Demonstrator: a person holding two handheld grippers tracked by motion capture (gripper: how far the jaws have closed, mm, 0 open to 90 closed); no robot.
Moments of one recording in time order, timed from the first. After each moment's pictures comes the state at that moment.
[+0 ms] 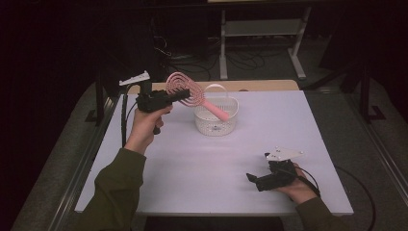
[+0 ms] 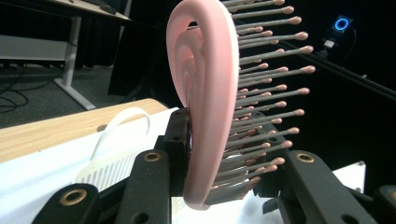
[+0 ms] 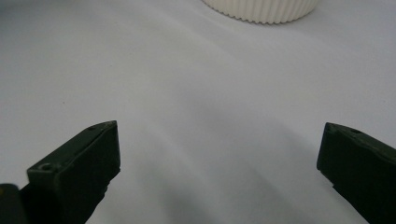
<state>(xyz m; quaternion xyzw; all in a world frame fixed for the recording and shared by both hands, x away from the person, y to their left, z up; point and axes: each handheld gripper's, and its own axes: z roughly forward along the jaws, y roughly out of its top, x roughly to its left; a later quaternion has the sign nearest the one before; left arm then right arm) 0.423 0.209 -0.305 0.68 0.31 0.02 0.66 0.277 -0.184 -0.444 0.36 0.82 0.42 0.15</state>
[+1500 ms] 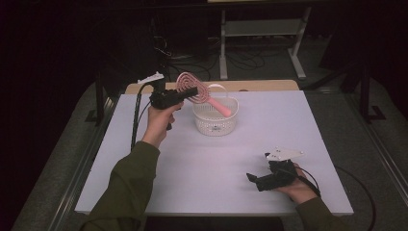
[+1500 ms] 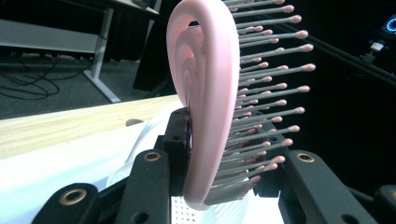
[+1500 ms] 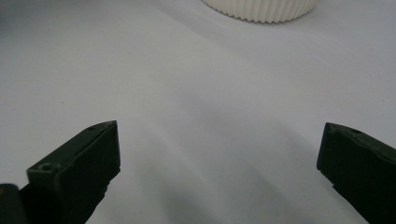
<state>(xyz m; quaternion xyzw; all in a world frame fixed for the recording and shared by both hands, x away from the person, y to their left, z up) 0.459 0.186 -0.340 0.68 0.36 0.04 0.64 0.277 -0.184 -0.444 0.36 0.82 0.42 0.15</state>
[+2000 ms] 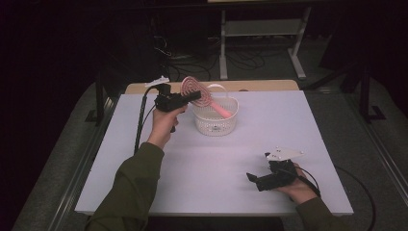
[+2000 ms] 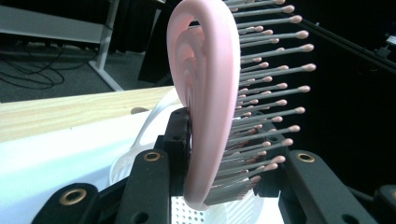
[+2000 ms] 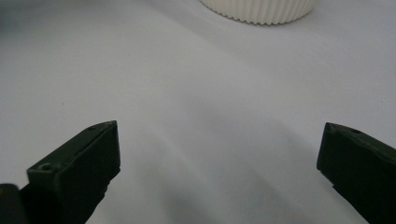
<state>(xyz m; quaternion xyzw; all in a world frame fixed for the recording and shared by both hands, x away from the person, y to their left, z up) 0.464 0.176 -0.358 0.68 0.37 0.03 0.63 0.277 -0.184 -0.444 0.37 0.82 0.42 0.15</state>
